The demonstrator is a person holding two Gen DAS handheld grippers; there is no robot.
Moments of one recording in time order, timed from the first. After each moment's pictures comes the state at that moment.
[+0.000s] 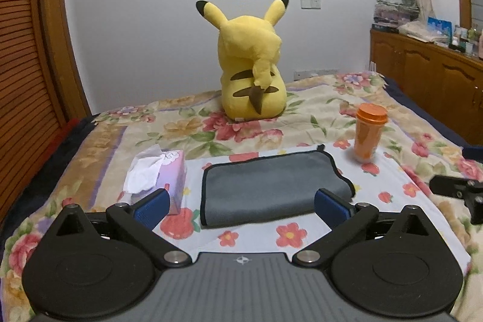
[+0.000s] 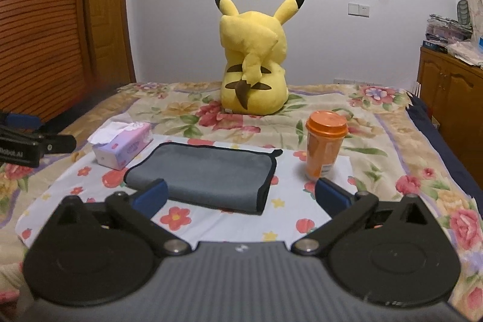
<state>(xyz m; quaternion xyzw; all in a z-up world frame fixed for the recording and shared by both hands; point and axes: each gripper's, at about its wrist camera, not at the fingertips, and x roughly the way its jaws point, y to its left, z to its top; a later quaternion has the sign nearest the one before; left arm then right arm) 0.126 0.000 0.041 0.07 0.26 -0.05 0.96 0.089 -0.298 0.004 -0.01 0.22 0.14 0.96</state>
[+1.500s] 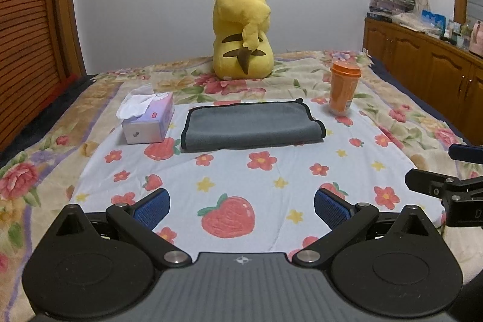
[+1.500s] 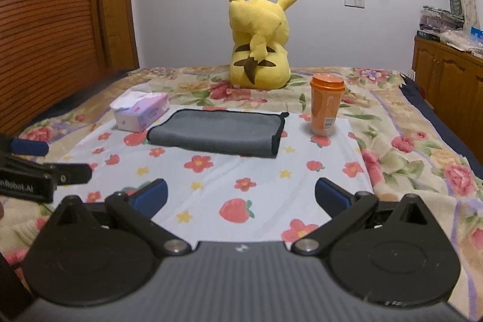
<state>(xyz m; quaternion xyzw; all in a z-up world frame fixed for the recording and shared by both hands) 0.032 -0.011 -0.023 0.04 0.29 -0.05 0.95 0.002 -0.289 -0.039 -0.01 0.23 0.13 0.96</state>
